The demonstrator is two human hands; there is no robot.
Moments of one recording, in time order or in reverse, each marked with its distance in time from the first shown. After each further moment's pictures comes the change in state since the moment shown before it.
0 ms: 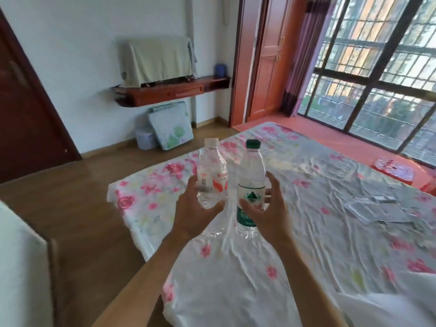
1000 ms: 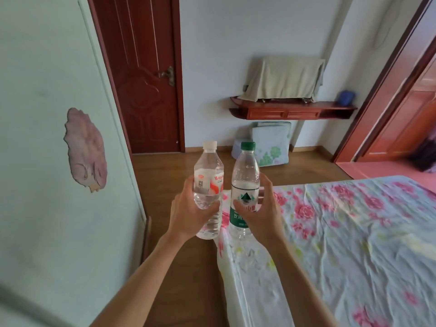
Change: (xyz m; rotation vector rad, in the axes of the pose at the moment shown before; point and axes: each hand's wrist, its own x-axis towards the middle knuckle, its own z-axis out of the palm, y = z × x) left_hand 0.091 -0.198 -0.333 0.163 0.401 -0.134; right_hand 0.069 -0.169 0.397 0.168 -0.452 -0.216
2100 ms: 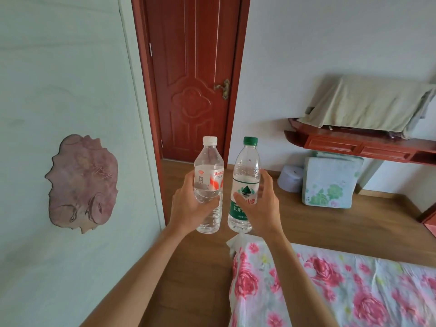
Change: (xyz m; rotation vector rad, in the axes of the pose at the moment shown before) left_hand 0.243 -0.098 0.026 0.114 0.279 -0.210; right_hand 0.293 0.036 0.119 0.073 -0.265 -0.067
